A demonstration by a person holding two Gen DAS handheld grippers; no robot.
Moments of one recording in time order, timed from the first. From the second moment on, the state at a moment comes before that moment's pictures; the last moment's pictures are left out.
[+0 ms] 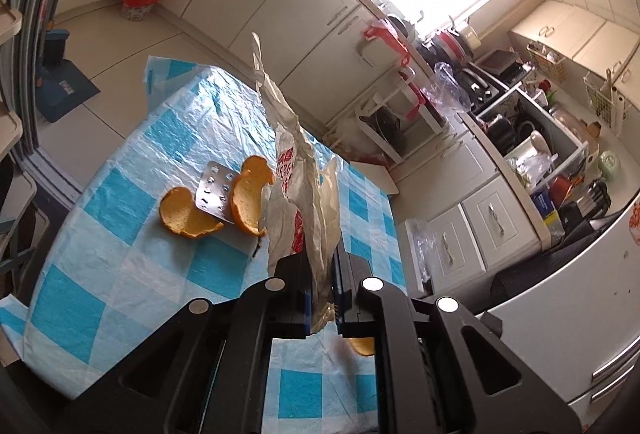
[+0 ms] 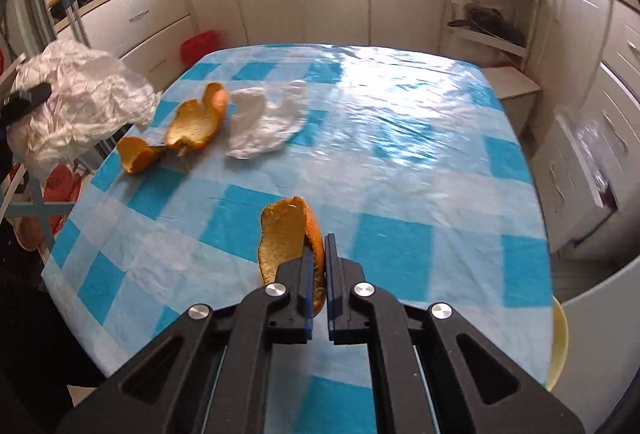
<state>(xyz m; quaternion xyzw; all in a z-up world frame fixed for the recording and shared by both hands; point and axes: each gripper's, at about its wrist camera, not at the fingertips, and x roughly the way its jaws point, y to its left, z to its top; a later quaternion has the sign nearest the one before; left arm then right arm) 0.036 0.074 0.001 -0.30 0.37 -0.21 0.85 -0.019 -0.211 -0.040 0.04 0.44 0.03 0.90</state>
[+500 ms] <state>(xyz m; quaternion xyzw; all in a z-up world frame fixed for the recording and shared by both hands) 0.016 -0.035 -0.022 -0.14 0.41 -0.25 0.87 -0.047 -0.278 -0.041 0.12 0.41 -0.02 0.90</state>
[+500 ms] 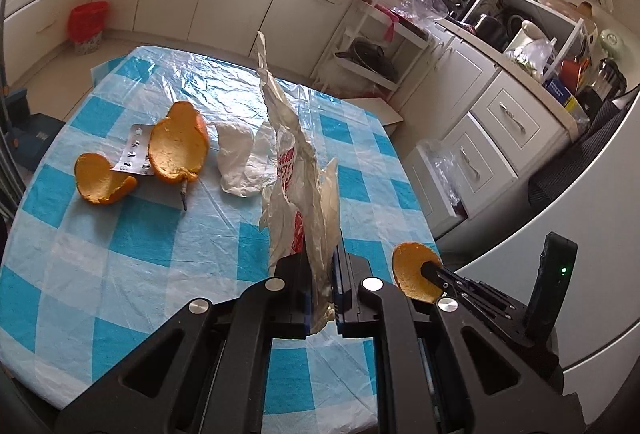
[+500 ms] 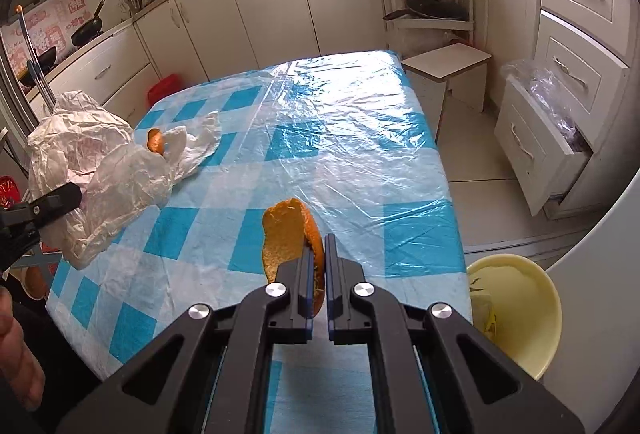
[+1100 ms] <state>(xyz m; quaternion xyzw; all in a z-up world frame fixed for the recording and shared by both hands) 0.017 -0.048 -0.025 -0.11 0.41 -0.24 0.87 -0.043 -0.276 -0.047 0.11 0.41 -0.01 0.90</state>
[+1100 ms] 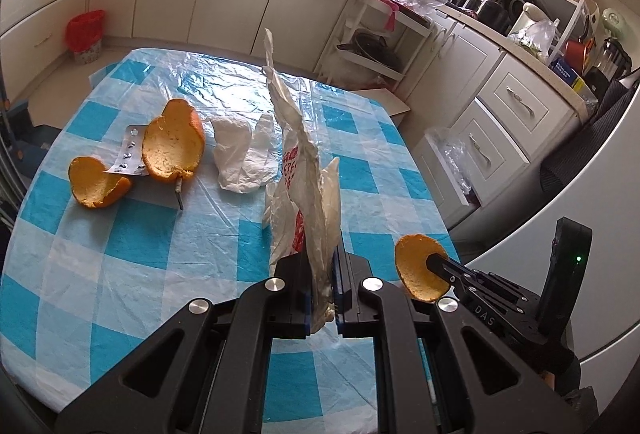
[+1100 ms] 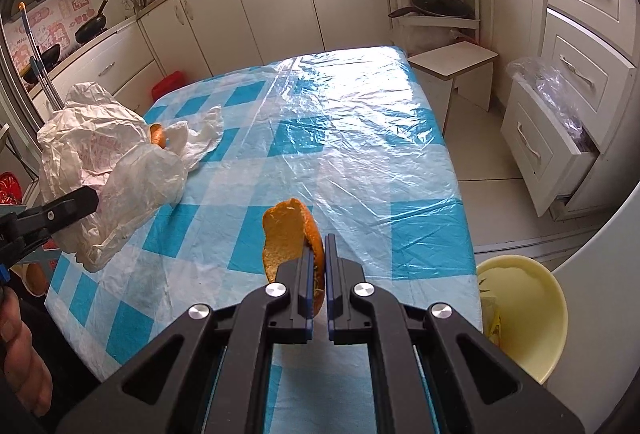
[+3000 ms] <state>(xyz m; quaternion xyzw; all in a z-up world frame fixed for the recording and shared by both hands) 0.011 -0.063 -0.029 -0.08 0.40 -0.25 0.88 -0.058 -0.297 -0.035 0.12 0.37 -0.04 0.92</state>
